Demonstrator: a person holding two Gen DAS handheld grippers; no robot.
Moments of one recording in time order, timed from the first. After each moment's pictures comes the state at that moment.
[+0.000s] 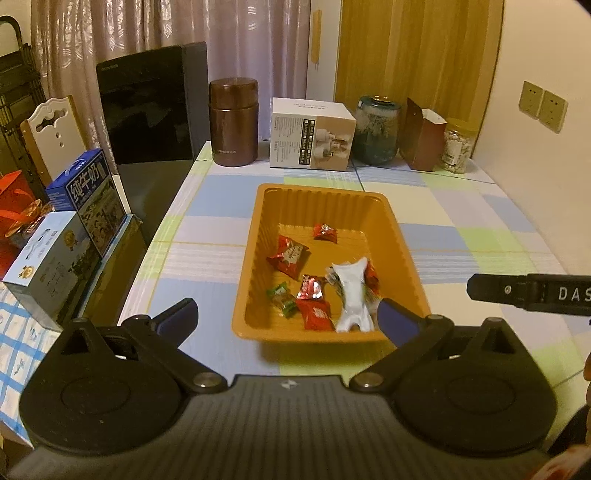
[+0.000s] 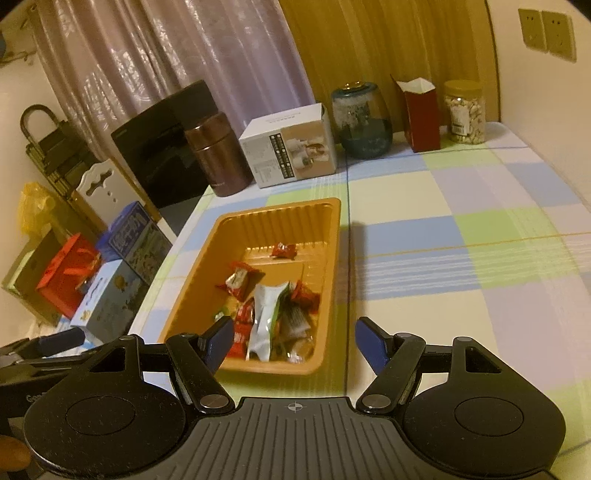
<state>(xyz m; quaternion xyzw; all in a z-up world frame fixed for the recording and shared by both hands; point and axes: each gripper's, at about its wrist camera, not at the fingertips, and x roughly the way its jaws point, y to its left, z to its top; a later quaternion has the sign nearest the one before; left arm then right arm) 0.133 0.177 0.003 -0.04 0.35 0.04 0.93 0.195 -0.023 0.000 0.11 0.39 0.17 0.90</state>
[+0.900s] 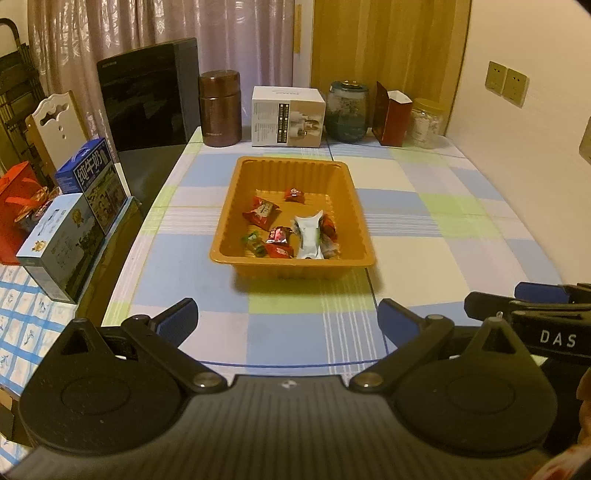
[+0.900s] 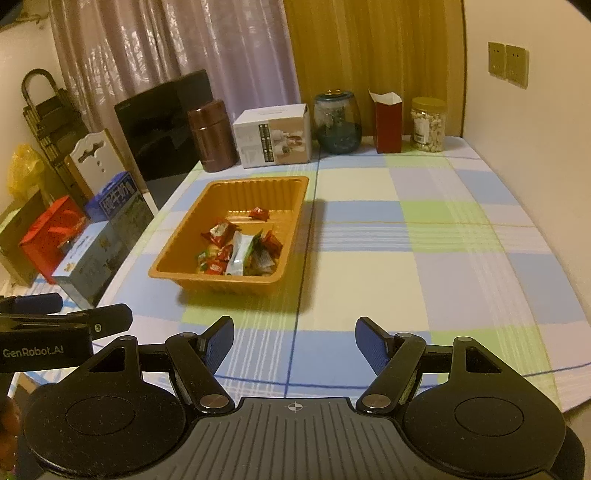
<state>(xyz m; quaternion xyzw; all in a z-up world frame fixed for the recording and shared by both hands) 0.046 0.126 0.023 -0.03 0.37 0.03 0.93 0.077 -0.050 0.018 0.04 0.38 0.14 0.91</state>
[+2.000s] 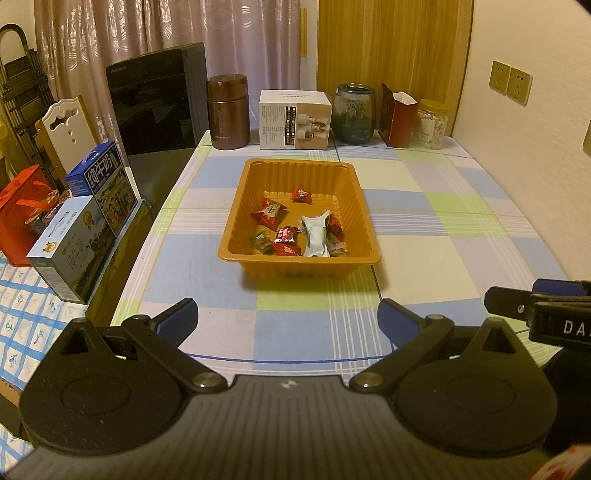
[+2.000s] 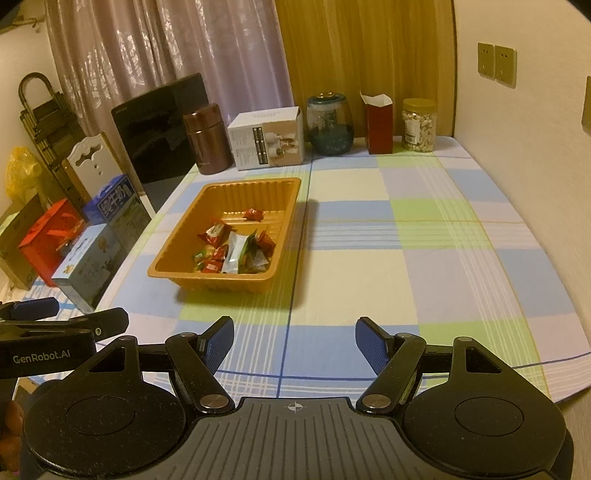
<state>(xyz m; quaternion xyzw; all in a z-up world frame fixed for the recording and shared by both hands) 0.037 0.124 0.022 -0.02 0.37 0.04 0.93 0.068 -0.060 0.025 0.04 0.38 0.13 0.91</state>
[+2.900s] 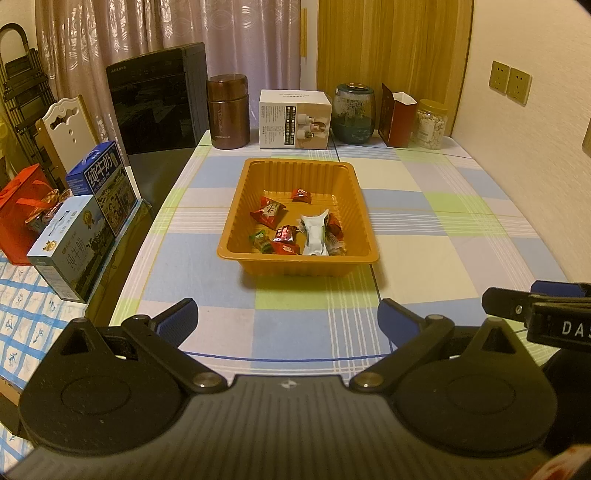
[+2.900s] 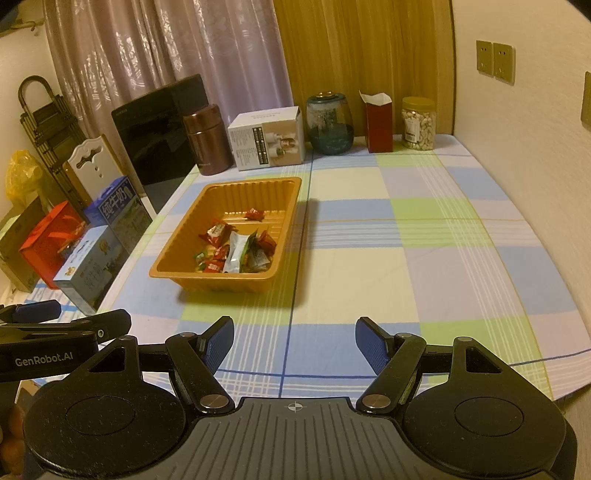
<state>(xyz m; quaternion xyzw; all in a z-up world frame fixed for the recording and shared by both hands) 0.037 0.123 0.022 -0.02 0.37 0.04 0.93 0.066 -0.061 0.026 0.05 0.38 0.13 0.91</state>
